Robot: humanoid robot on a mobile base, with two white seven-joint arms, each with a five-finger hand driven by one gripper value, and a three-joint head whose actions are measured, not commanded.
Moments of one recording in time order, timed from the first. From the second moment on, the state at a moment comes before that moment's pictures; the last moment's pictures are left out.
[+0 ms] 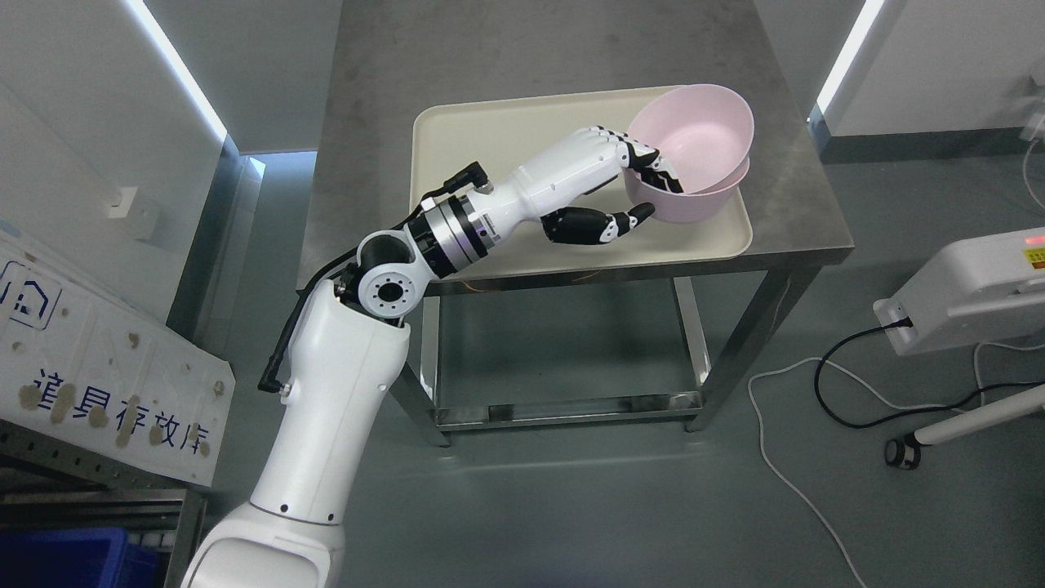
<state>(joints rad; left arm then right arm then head) -0.67 0.00 -0.25 -1.31 -0.48 -0.69 -0.55 0.08 0.00 -0.09 -0.20 -0.09 0.01 0.06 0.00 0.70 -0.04</state>
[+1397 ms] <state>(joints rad) -0.50 0.00 -0.02 -1.58 -0.41 -0.76 -0.58 0.08 0.00 -0.09 -0.20 -0.09 0.01 0.06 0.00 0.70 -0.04</state>
